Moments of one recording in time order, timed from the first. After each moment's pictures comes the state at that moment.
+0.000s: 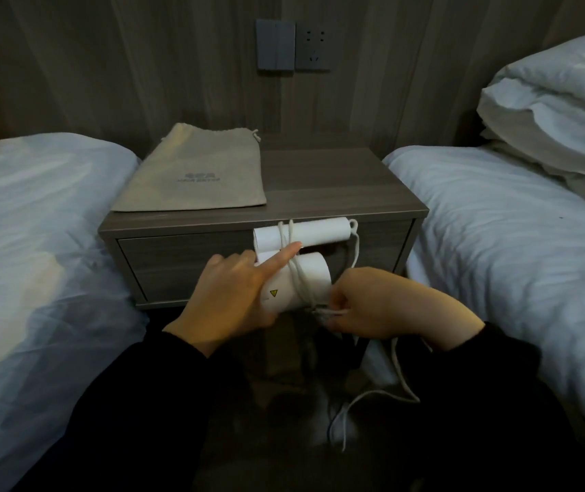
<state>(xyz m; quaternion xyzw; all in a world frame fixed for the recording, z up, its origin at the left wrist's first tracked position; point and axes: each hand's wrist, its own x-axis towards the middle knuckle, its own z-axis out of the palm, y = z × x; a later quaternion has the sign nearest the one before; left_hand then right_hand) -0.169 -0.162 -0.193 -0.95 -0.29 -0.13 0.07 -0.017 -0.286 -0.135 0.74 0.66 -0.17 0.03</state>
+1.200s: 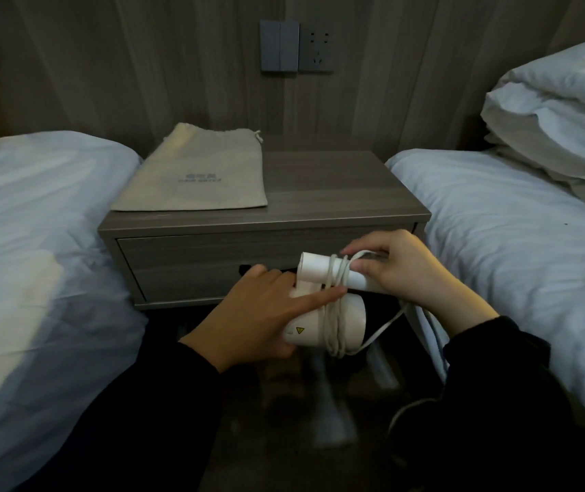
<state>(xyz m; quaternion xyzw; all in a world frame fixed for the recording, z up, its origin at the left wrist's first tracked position) -0.158 -0.170 -0.208 -0.98 -0.10 -0.14 0.13 0.037 -0.277 -0.148 0.75 0.58 -0.09 -0.30</state>
